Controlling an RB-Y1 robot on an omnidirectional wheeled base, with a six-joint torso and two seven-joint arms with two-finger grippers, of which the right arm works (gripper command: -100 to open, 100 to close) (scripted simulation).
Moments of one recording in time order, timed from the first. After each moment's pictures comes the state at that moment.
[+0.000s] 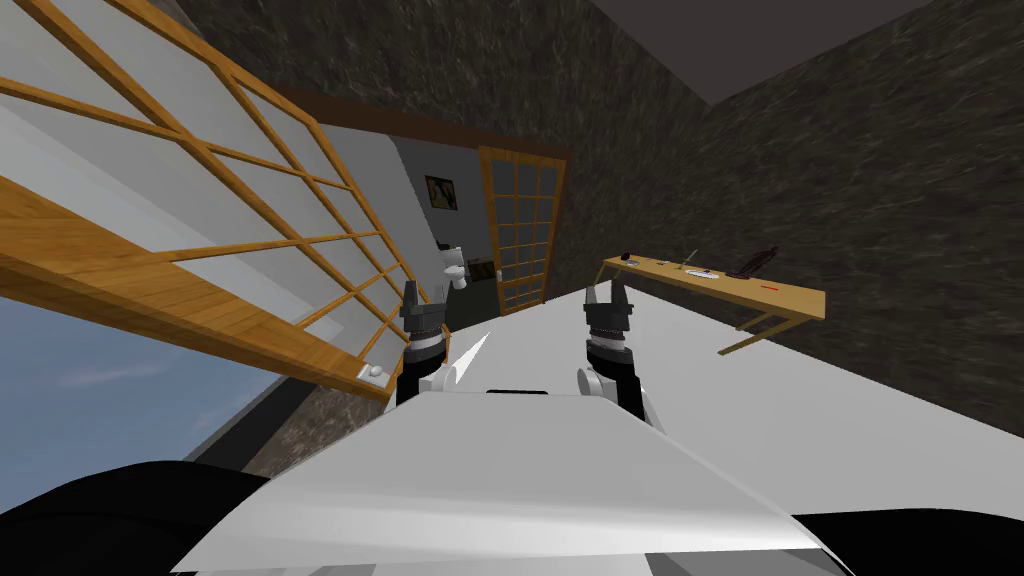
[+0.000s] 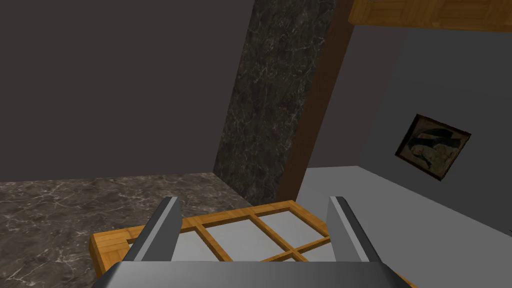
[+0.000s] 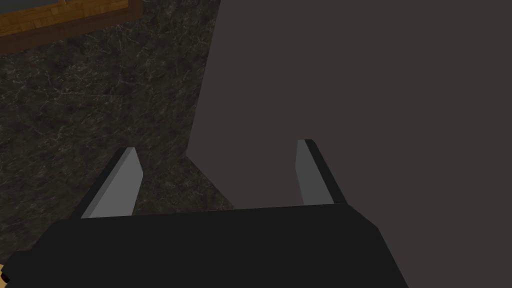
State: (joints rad) arm 0.49 0.05 0.04 -2.28 0.05 -0.54 -0.13
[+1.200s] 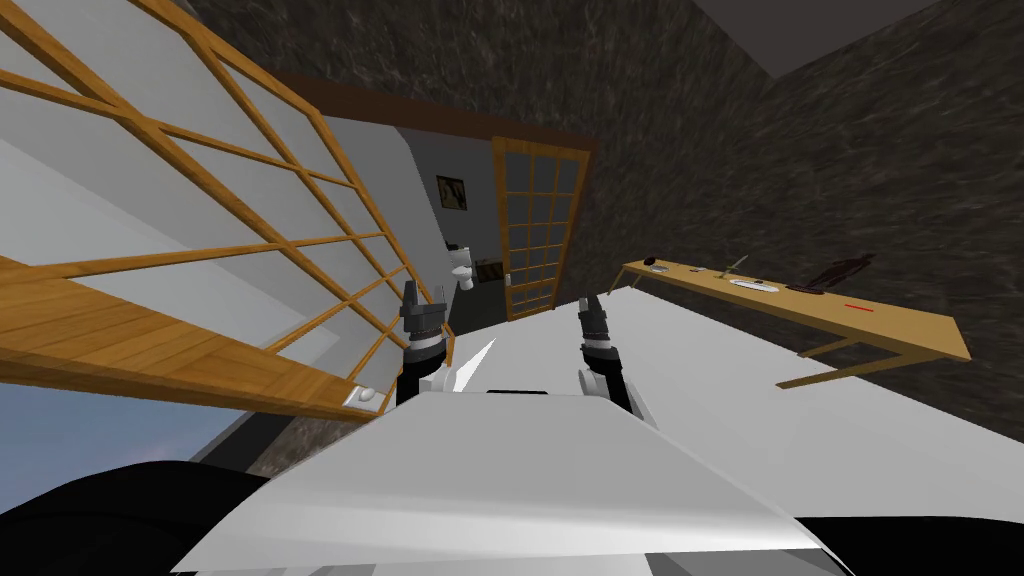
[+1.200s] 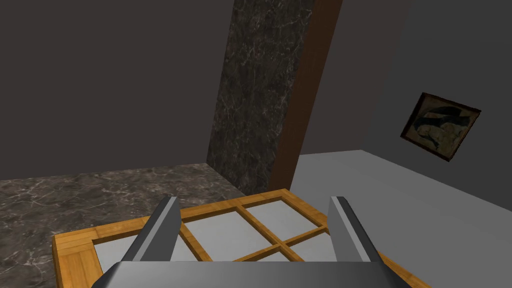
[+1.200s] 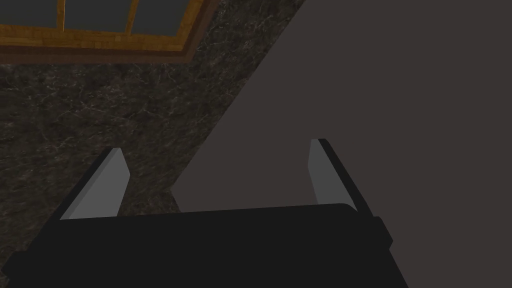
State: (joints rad) arm 0.41 -0.03 -0.02 -2.04 0.13 -0.59 0.07
